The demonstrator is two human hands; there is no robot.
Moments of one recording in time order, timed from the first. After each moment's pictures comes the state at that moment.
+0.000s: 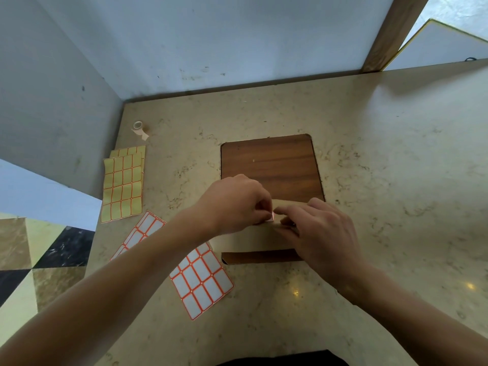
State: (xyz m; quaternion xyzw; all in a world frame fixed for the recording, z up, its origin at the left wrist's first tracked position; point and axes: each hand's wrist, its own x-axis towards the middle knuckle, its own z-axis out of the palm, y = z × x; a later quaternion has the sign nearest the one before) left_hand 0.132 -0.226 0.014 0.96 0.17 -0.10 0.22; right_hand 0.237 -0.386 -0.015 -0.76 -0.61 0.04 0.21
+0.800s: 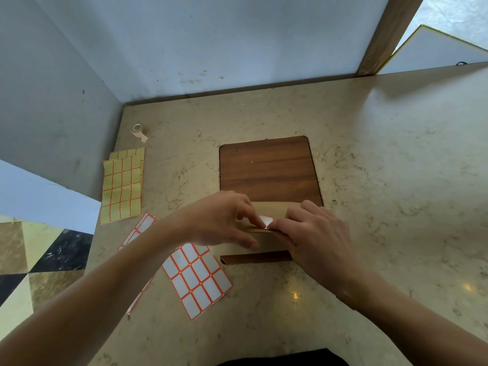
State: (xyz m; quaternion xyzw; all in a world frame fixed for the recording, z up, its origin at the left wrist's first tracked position) left_hand 0.099 -0.219 0.015 0.90 0.17 -0.21 0.35; right_hand 0.227 -0.392 -0.008 -0.75 -0.64 0.03 0.14
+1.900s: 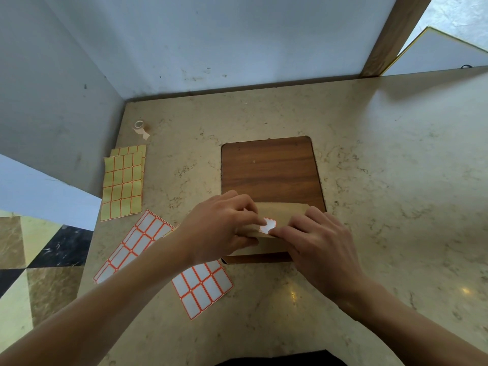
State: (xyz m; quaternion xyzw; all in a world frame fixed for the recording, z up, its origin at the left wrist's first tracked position) left_hand 0.077 -0.233 0.000 0.97 0.10 -0.02 0.20; right_hand 0.224 -0.402 -0.018 -0.73 -0.66 -0.01 0.18
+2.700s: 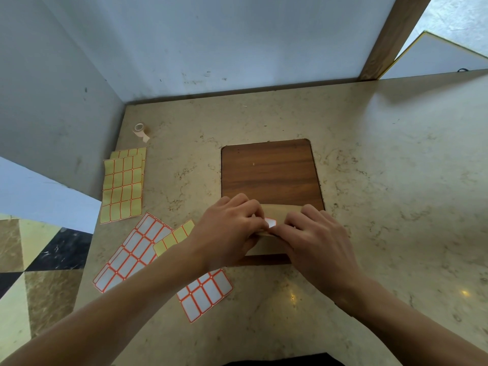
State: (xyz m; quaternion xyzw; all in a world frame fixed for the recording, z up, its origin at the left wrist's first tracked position) left_hand 0.086 -0.243 -0.014 0.99 0.09 0.00 0.12; right_hand 0.222 -0.391 -0.014 -0.74 -0.66 -0.01 0.15
